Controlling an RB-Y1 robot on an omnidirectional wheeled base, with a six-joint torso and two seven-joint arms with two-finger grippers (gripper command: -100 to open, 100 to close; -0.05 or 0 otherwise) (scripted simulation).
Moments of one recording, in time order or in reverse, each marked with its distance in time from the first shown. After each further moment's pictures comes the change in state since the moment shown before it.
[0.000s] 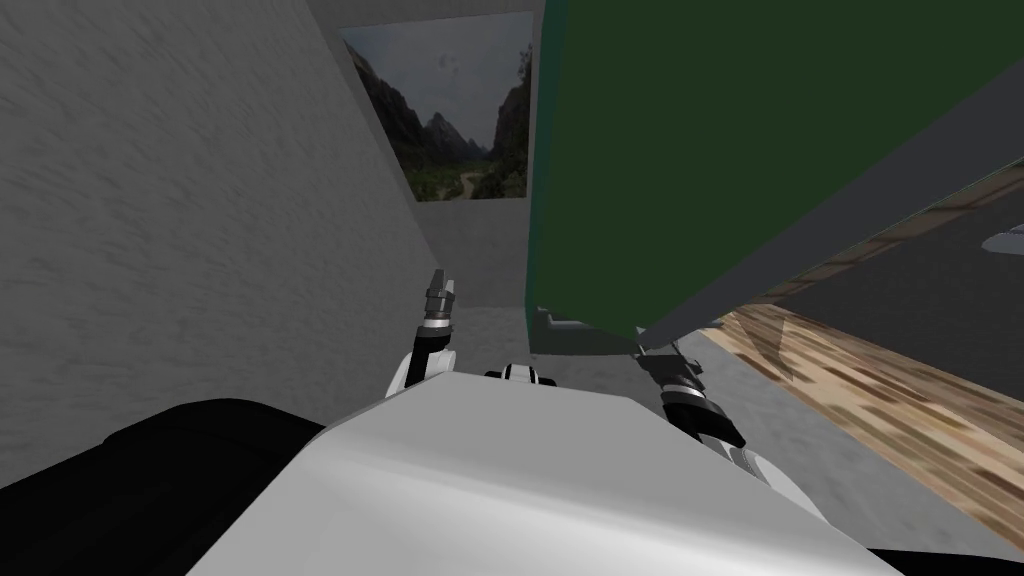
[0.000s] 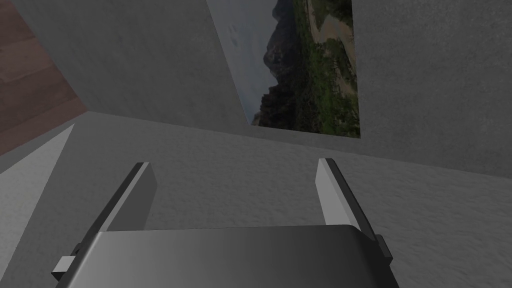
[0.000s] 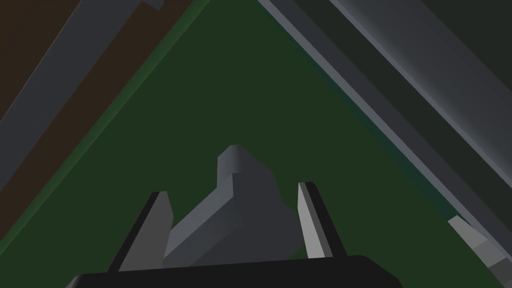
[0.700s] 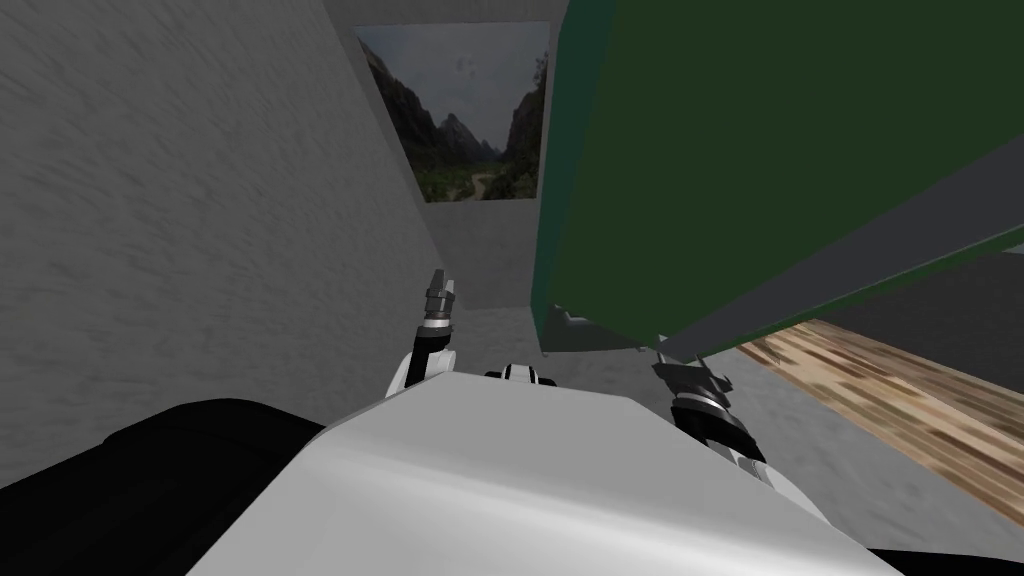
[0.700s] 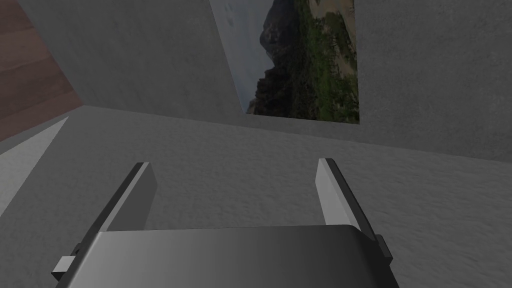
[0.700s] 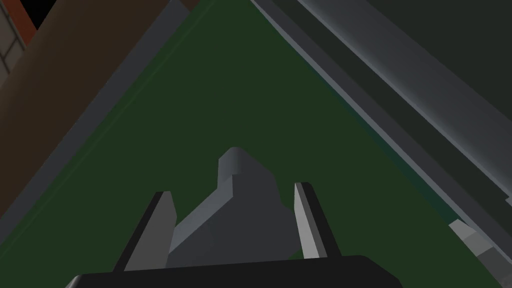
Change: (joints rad) left arm 0.000 0.000 0.000 0.000 0.000 0.000 0.000; right arm -0.007 0.083 -0.063 -0.007 0.014 0.115 0.018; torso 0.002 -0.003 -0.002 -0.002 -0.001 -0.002
